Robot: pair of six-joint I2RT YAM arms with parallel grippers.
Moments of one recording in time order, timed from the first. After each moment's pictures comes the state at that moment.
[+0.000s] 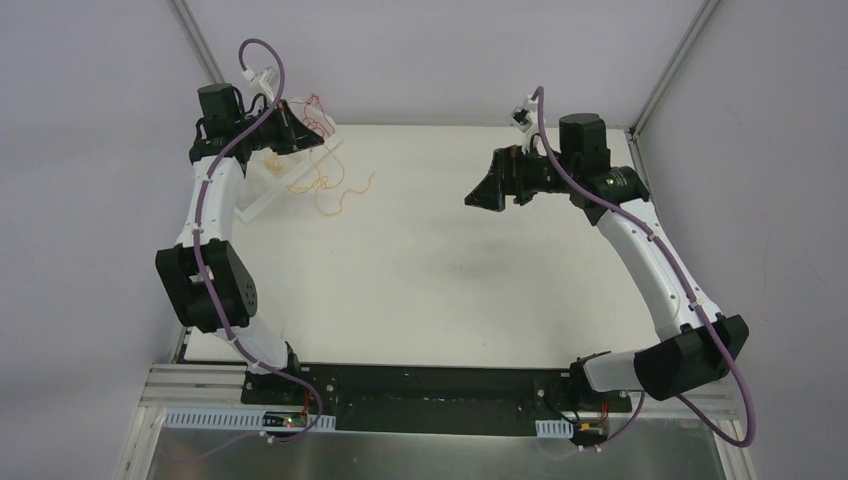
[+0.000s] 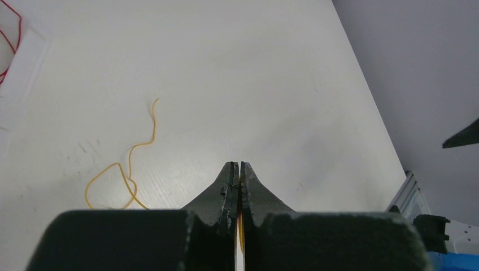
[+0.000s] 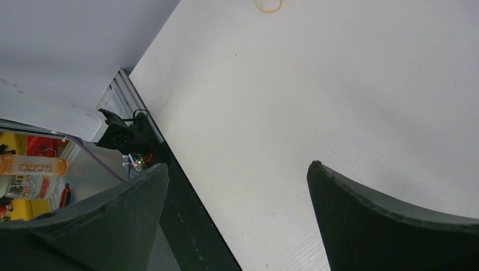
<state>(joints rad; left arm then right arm) 0.18 1.67 1.55 -0.36 0.87 -0.24 0.35 1.35 1.45 -0.65 -0.73 0.19</state>
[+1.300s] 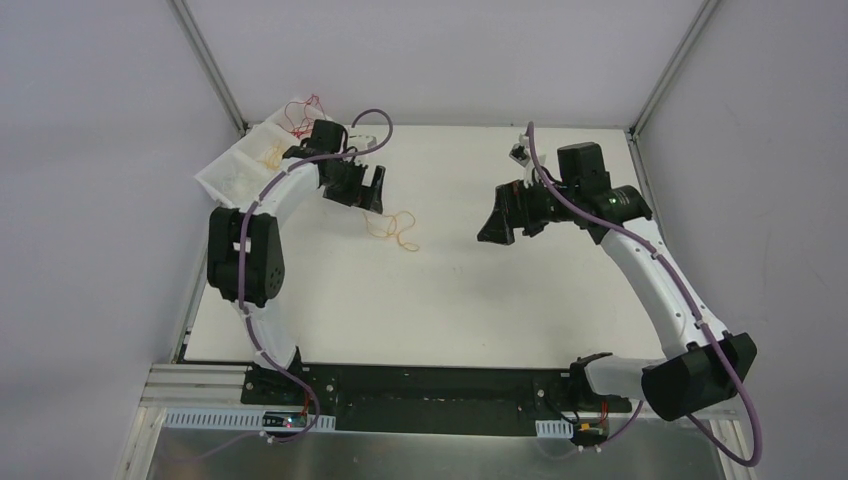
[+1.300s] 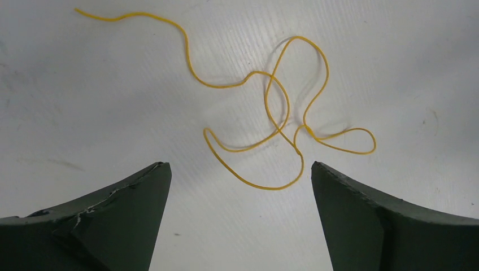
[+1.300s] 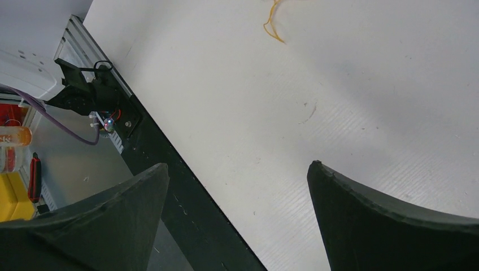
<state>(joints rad) -0.19 1.90 1.50 -0.64 0.36 0.09 0.35 1.28 1.31 -0.84 -0.65 0.04</state>
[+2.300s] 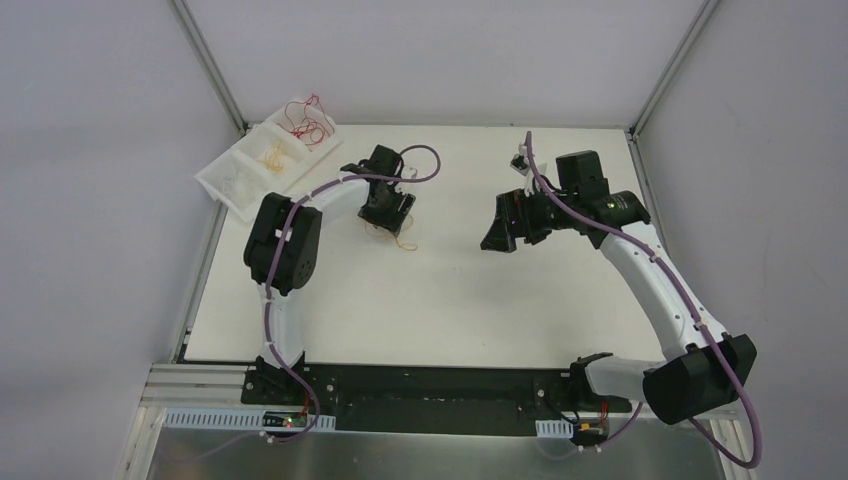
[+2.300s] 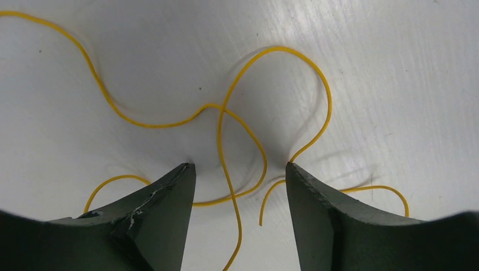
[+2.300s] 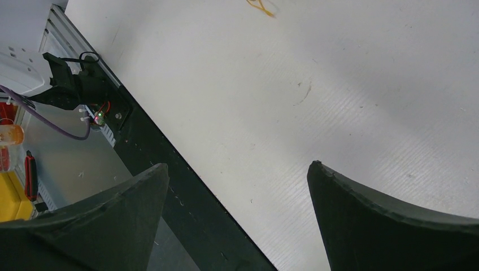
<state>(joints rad) -0.42 2.03 1.47 -0.59 0.06 0.06 0.35 1.25 1.25 -0.86 -0.61 0.03</state>
